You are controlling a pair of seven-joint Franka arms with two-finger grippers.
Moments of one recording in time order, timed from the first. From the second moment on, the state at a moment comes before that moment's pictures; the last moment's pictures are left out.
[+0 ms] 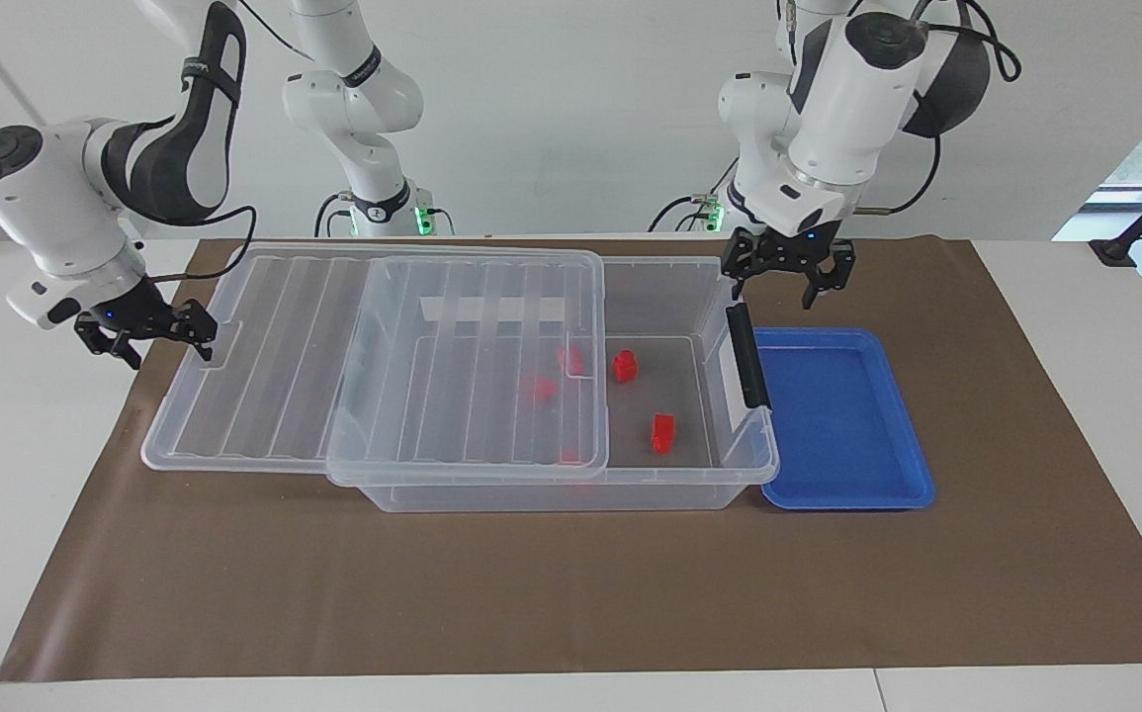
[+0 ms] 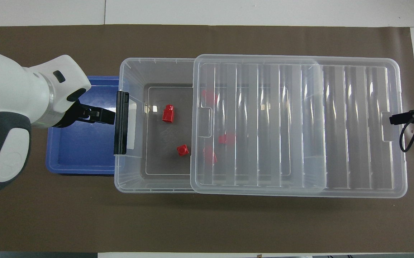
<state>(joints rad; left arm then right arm) -0.36 -0.04 -0.08 -1.82 -0.02 1.84 -0.18 -0.02 0.05 -0.29 -1.97 -0.01 2.06 -0.46</state>
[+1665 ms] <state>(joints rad) -0.48 0.38 -0.08 -1.91 0.04 2.38 -0.36 -0.01 0.05 -0.10 -1.56 -0.01 1.53 -0.14</state>
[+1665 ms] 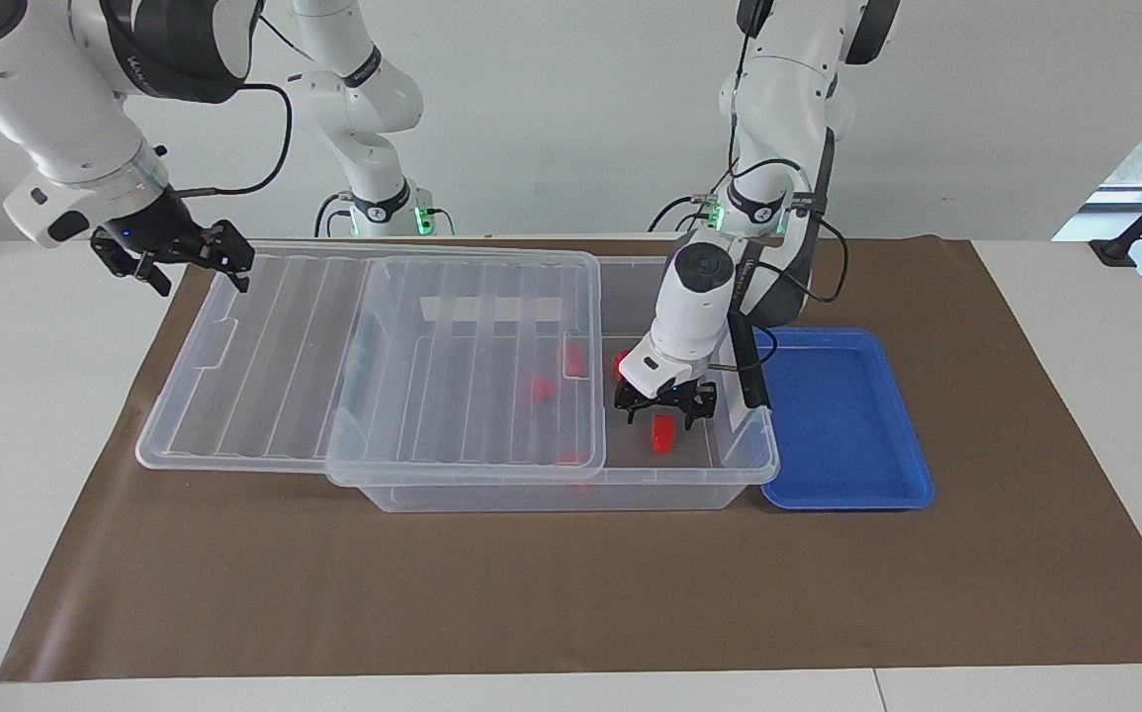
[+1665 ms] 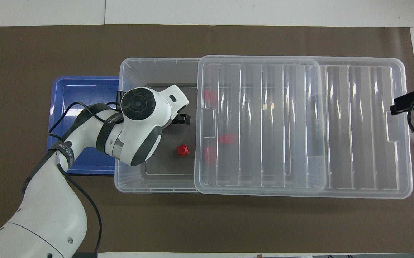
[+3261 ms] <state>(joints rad) -0.46 0.04 -0.06 -1.90 0.07 2.04 -0.38 -0.09 0.04 -0.12 -1.64 -0.01 1.67 -0.22</state>
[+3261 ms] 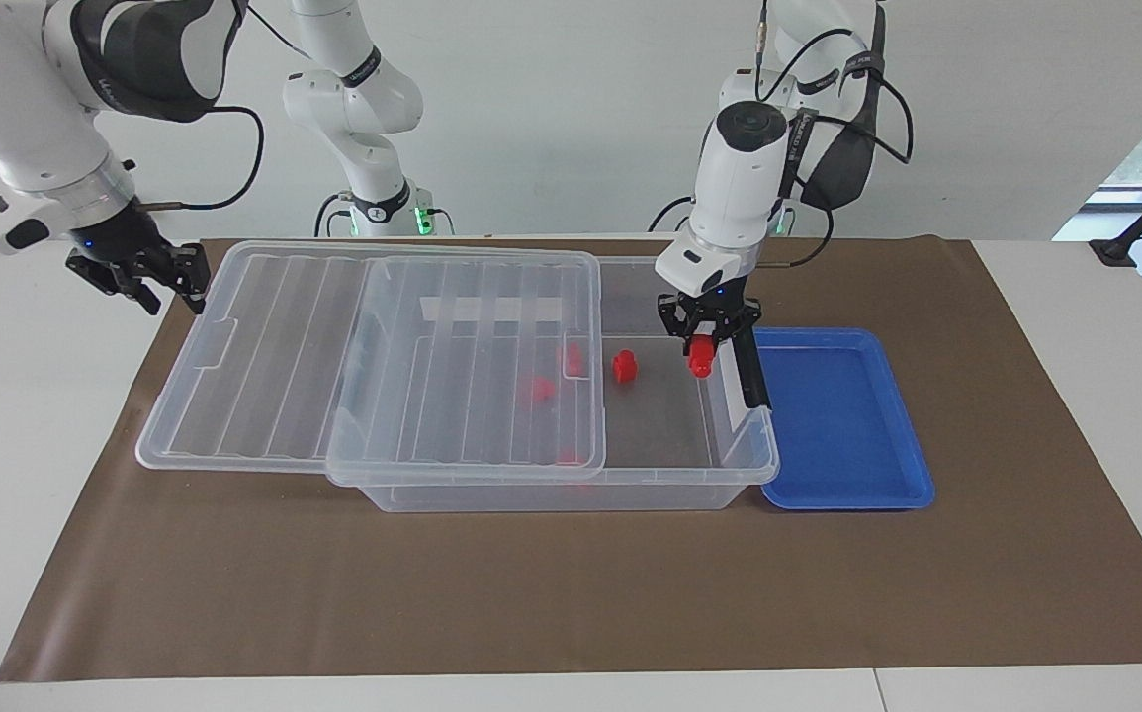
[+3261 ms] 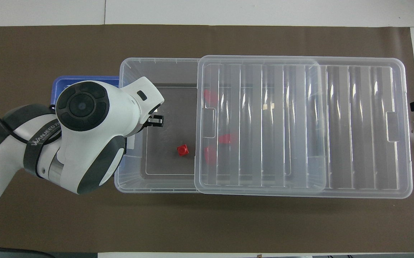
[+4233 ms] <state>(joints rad) -0.09 0.00 -0.05 -2.14 0.07 2.27 -0.10 -0.20 0.03 -0.12 -1.91 -0.01 2.00 -0.34</state>
